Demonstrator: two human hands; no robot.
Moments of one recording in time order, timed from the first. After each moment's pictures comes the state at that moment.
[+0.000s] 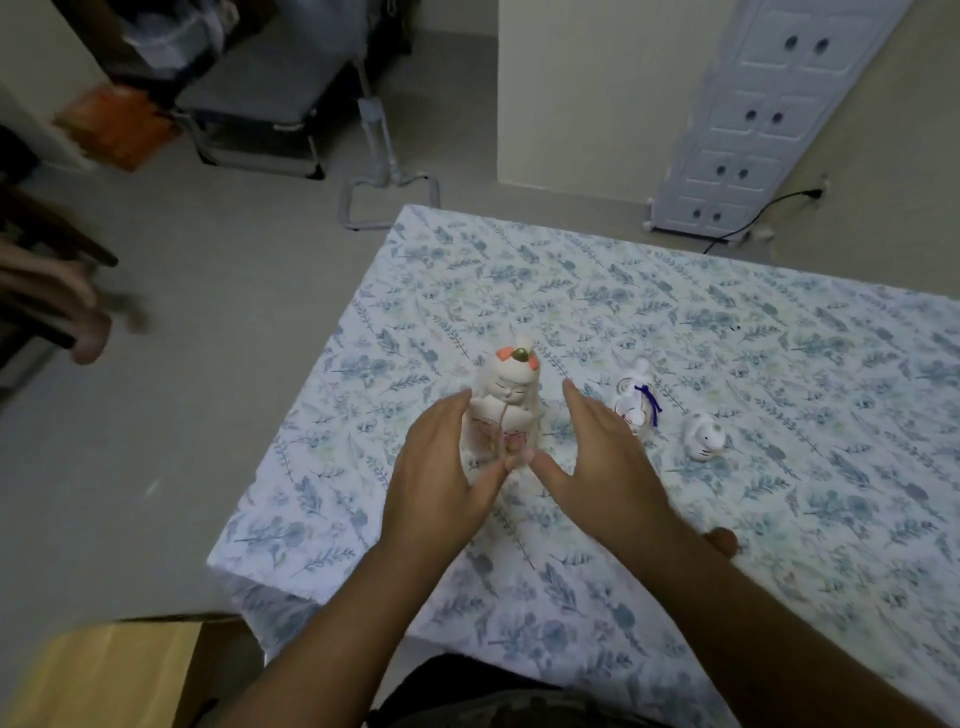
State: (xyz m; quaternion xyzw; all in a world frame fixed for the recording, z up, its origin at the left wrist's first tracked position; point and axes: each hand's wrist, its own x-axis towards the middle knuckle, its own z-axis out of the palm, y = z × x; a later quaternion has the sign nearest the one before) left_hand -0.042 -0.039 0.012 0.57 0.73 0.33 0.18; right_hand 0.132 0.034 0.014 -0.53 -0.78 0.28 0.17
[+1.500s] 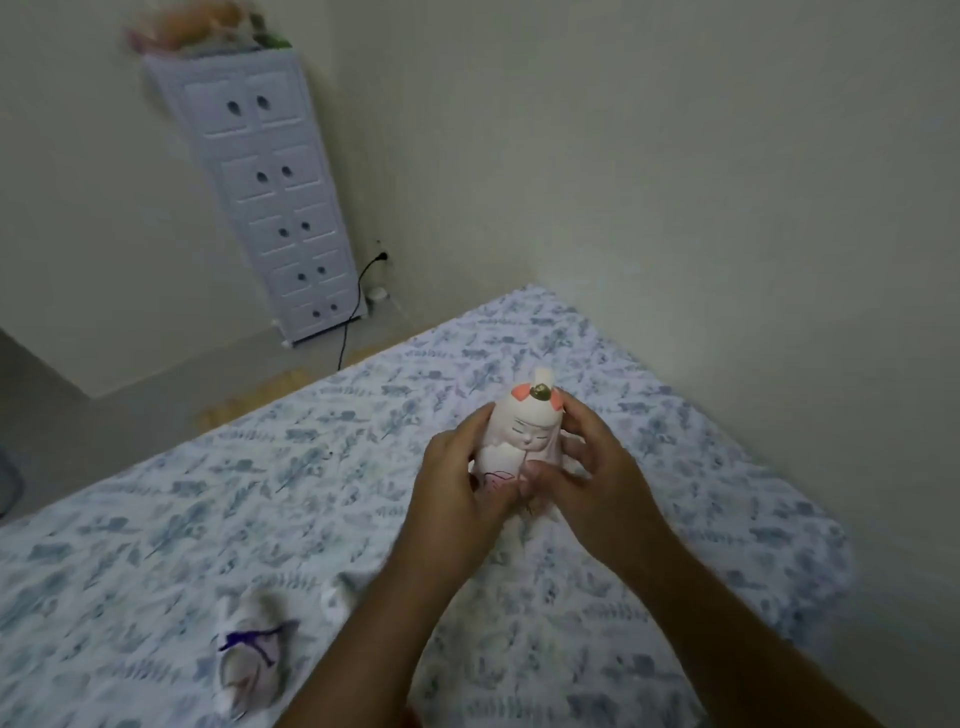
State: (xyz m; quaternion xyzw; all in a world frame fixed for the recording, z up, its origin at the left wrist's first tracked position) left_hand 0.347 0.147 0.067 0.75 0.31 0.32 0.49; right_hand 0.495 0.064 0.065 -0.65 -0.41 0.31 0.56
